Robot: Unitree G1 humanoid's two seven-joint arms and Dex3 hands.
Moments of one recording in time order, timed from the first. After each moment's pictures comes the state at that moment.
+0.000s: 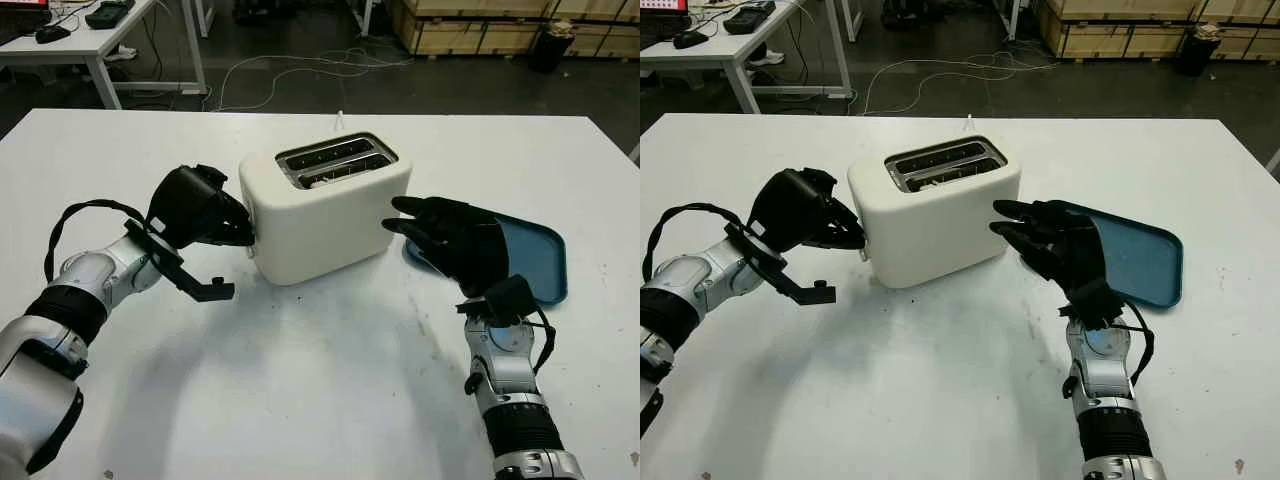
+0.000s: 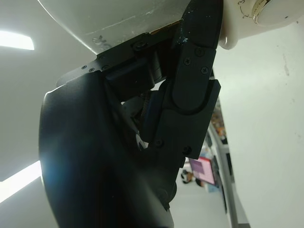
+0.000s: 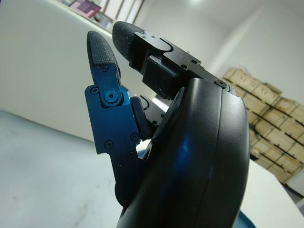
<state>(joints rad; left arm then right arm) -0.72 0.64 -0.57 0.83 0.85 -0.63 0.69 -0.24 -0.14 -0.07 0.37 0.10 -0.51 0.23</state>
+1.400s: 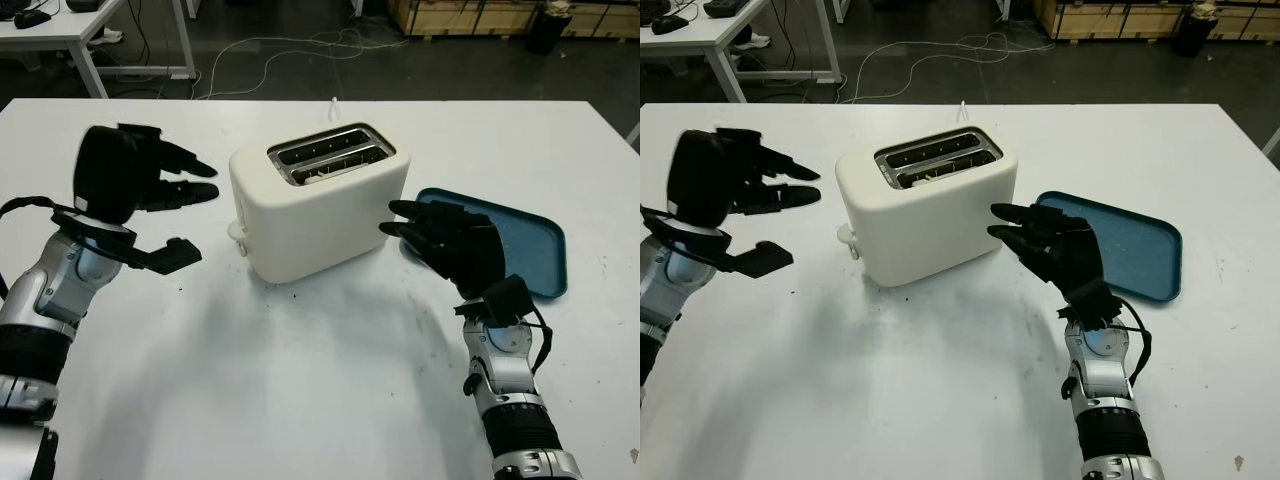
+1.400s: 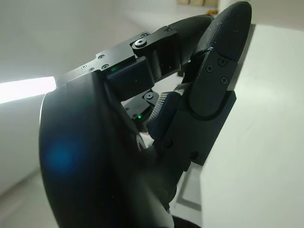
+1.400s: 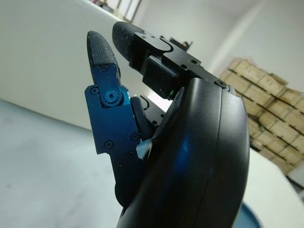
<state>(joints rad) -0.43 0.62 -0.02 0.29 0.49 -0.50 0.33 -0.26 -0.17 -0.11 0.39 0.10 -0.51 0.25</state>
